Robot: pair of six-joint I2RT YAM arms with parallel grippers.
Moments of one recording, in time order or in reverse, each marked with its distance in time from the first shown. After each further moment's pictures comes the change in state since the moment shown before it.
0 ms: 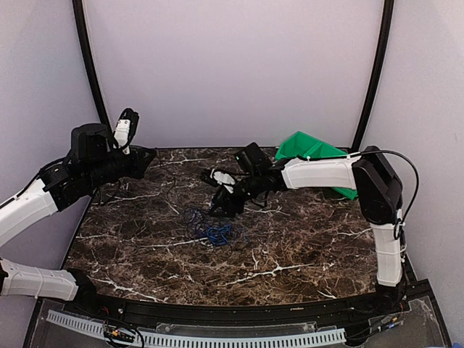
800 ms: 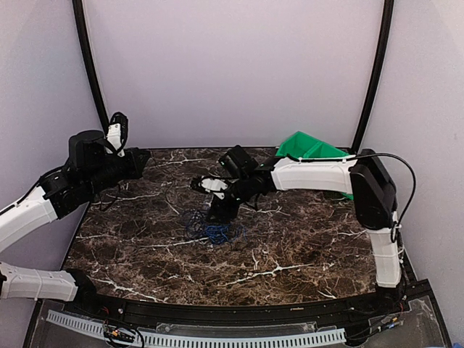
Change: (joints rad) left arm 0.000 -0.032 -0.084 0.077 -0.087 -0.153; right arm 0.084 0.092 0.203 -0.174 0.252 0.007
